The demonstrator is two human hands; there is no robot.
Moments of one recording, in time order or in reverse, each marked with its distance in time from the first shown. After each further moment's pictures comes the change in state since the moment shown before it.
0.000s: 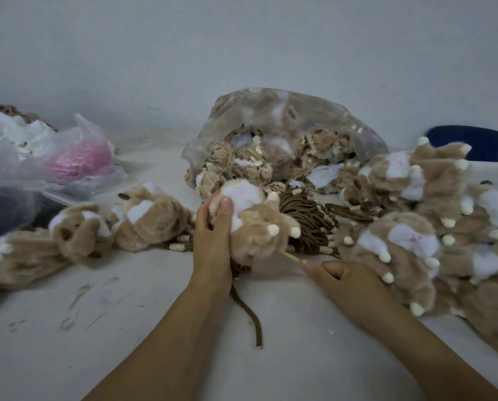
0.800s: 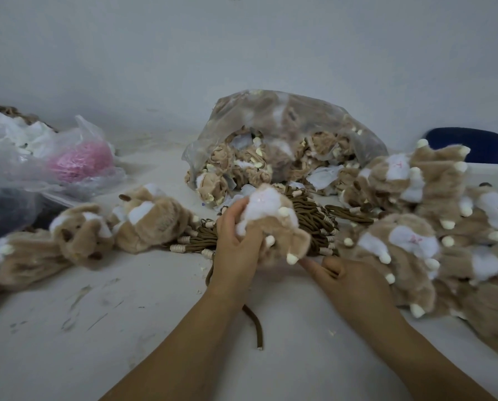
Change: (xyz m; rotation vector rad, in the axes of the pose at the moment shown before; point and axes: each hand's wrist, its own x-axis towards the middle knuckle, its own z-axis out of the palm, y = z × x) left_hand -0.024 -0.003 0.017 0.316 -0.109 0.052; right_hand 0.002 0.003 0.010 -0.283 0.298 -0.108
